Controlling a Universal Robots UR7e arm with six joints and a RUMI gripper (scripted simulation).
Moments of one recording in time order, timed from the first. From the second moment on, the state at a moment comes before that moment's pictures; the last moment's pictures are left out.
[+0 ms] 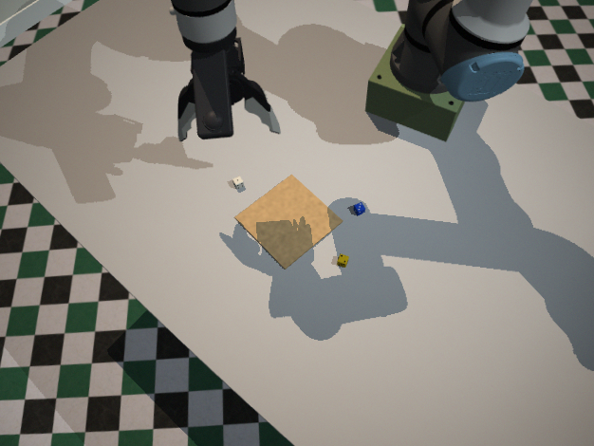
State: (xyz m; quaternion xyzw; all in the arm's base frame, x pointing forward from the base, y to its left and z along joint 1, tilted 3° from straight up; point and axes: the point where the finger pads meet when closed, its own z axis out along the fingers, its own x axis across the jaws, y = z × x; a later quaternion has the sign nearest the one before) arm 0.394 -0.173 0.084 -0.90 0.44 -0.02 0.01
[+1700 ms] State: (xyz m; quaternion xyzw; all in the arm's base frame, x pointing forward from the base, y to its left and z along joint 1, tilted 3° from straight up) arm 0.400 -0.171 -0.033 -0.90 0.44 -0.02 0.01
